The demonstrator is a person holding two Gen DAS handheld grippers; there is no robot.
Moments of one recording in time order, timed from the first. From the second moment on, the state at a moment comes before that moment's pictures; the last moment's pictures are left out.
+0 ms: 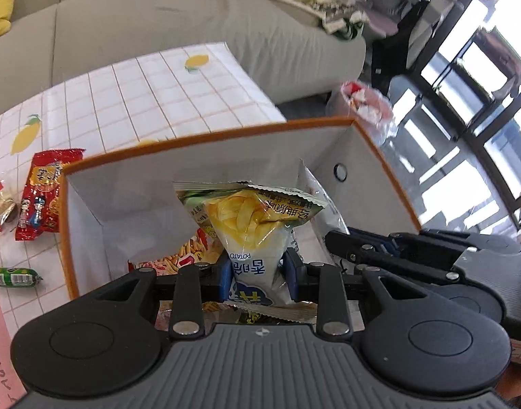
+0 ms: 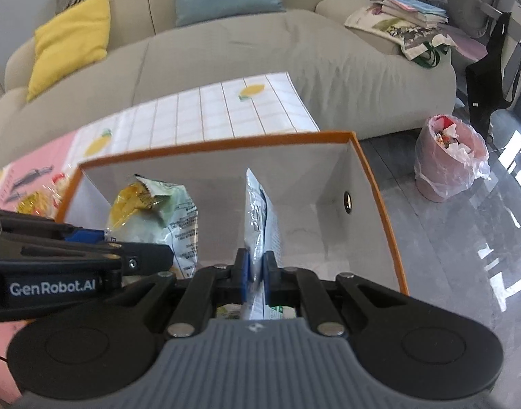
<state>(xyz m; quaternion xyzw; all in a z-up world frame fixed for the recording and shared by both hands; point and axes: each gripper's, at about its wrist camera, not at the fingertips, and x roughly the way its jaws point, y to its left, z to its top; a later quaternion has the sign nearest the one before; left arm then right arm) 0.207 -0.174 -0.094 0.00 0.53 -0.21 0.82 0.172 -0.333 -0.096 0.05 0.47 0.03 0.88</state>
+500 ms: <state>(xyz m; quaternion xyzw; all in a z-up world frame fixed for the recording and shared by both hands) 0.214 -0.182 -0.104 0.02 0.56 -0.21 0.80 0.180 -0.339 -0.118 0.05 0.52 0.02 0.85</state>
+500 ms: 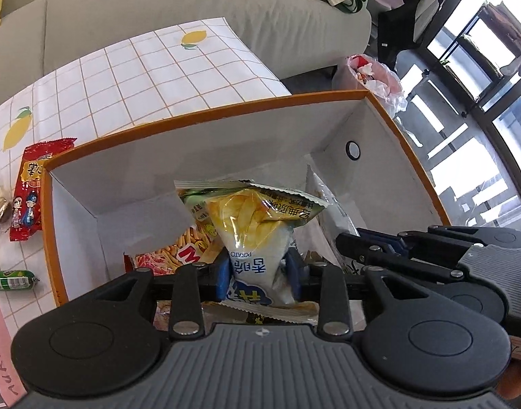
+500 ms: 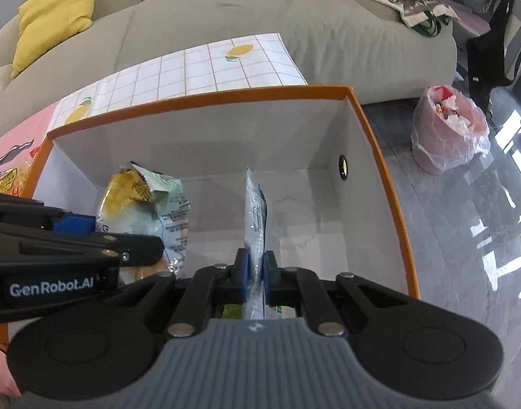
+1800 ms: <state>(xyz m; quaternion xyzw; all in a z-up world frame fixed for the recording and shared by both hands) 0.115 -0.071 0.027 0.02 0.35 -0.18 0.92 0.072 -0.279 -0.001 0.18 0.34 -0.03 0.92</state>
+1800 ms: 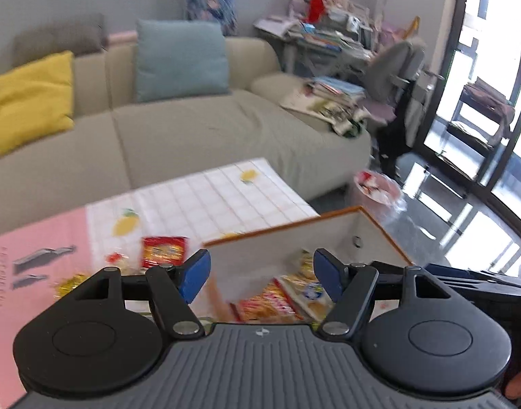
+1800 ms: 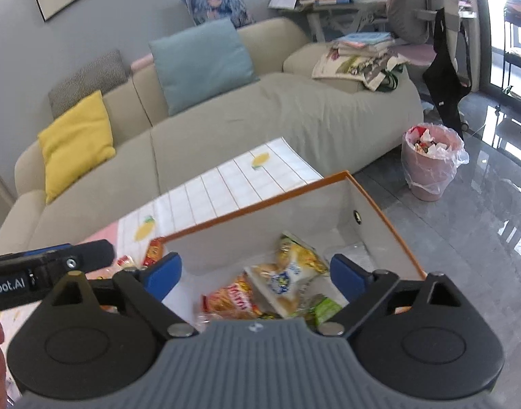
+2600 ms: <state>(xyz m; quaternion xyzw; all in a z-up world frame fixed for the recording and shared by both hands) 0.068 0.083 -0.038 -0.02 0.38 -0.07 0.92 0.043 -0.117 -0.038 0.07 0.35 0.05 0.93</state>
